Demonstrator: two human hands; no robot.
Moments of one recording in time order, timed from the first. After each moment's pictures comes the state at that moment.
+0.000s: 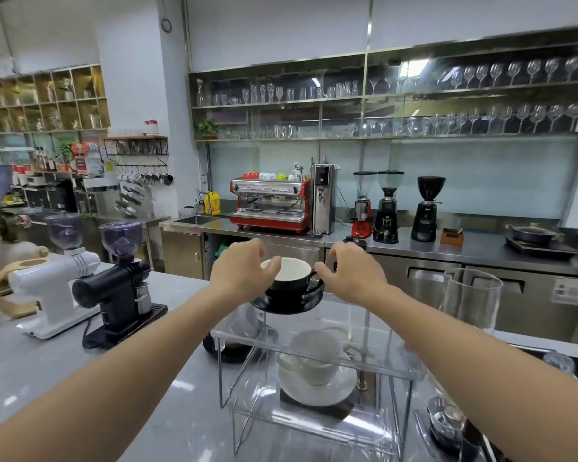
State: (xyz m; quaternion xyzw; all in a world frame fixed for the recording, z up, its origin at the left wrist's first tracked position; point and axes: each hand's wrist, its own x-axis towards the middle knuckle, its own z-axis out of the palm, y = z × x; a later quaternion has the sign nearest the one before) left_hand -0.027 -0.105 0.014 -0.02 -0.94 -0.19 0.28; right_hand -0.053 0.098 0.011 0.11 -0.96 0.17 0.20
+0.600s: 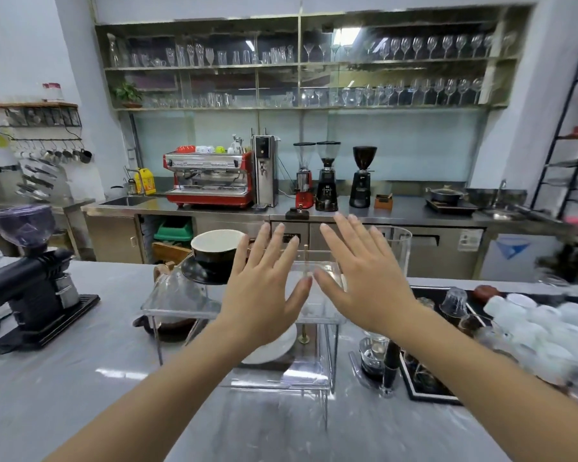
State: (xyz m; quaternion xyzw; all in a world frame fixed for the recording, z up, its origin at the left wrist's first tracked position) left_hand 0.037 0.003 -0.043 -0.22 -0.91 -0.07 0.33; right_hand 0.058 0.192 -0.022 0.14 -0.94 0.01 0.31
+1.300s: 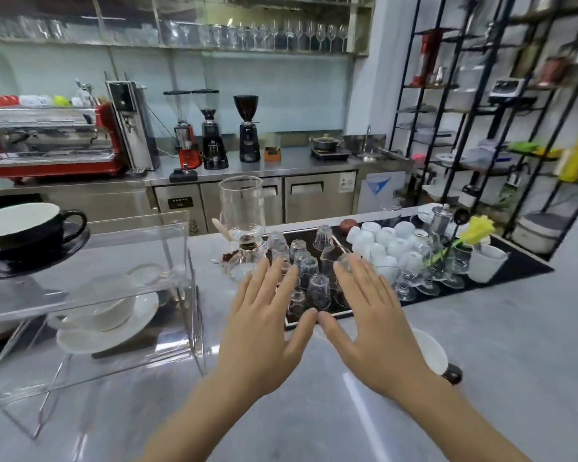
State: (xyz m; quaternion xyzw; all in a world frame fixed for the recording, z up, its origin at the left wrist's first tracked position) left_hand 0.134 0.174 -0.127 -0.39 -0.87 -0.24 0.20; right_hand 0.225 0.339 -0.121 -0.06 -0.95 0.13 0.27
